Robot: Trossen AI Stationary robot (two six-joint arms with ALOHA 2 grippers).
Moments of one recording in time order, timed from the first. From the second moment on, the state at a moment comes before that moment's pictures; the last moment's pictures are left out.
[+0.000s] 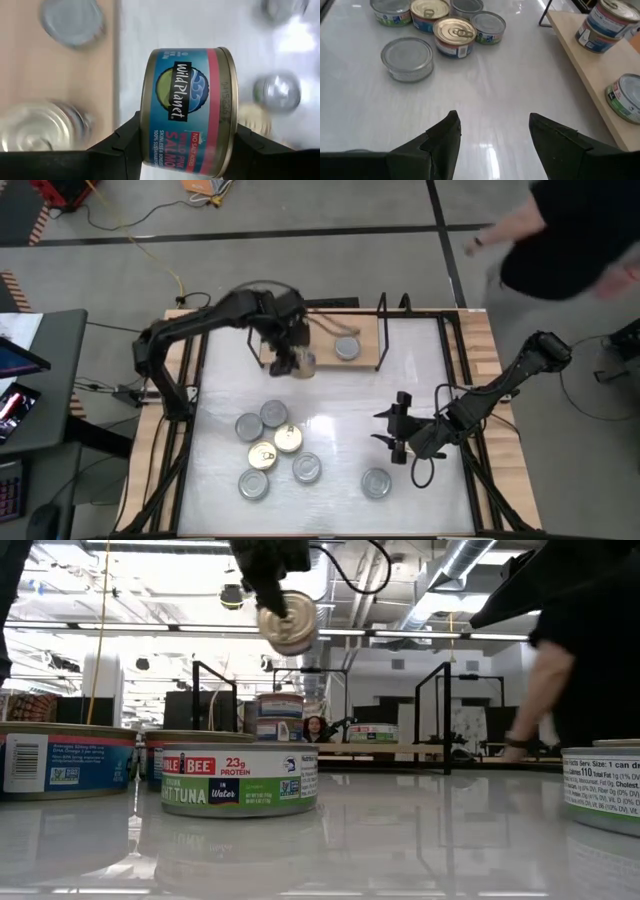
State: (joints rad) left arm 0.39 1.70 1.78 -1.16 0.28 0.34; right arm 0.59 1.21 0.76 -0.32 0.68 0.36
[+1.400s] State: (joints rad) left arm 0.76 1.70 1.55 -0.86 0.51 -0.01; right arm 0.59 1.21 0.76 -0.31 0.68 0.32
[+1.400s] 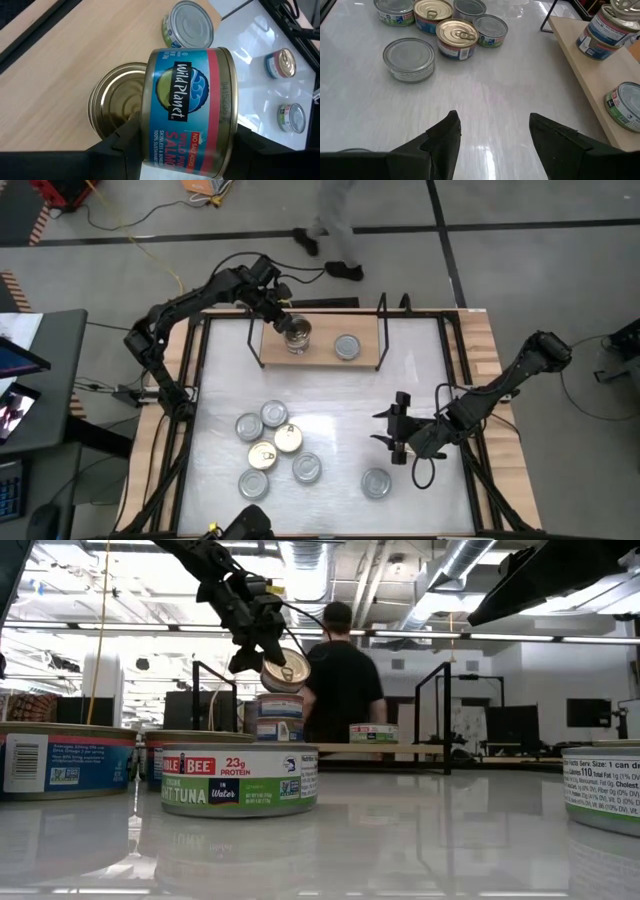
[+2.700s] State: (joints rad) left arm 0.75 1.70 1.55 -0.86 0.42 -0.04; right arm 0.59 1.21 0.76 -0.30 0.68 0.32
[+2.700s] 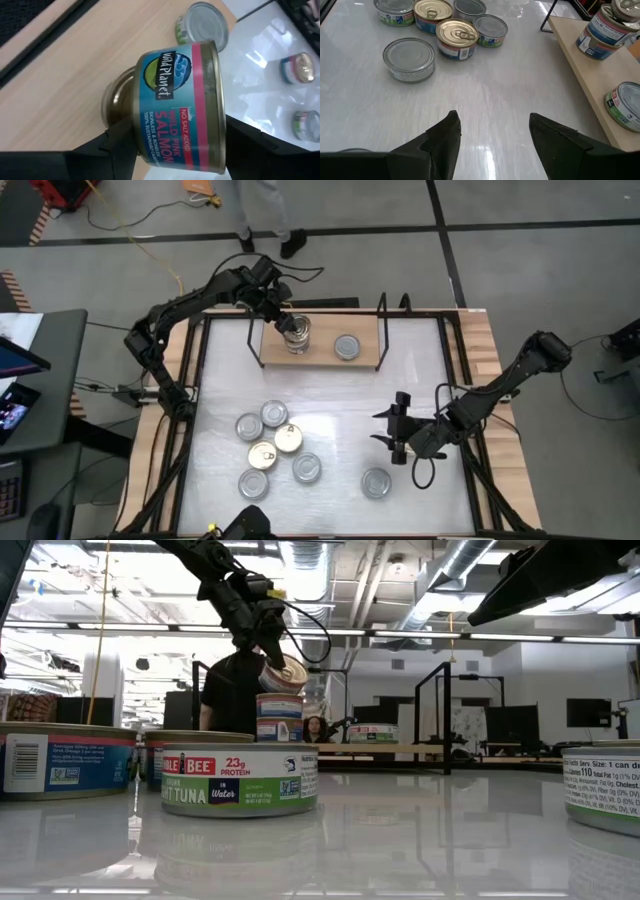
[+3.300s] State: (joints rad) left arm 0.75 1.70 1.55 -0.91 0.39 -0.02; right arm 0.59 1.21 0.76 -0.30 0.68 0.32
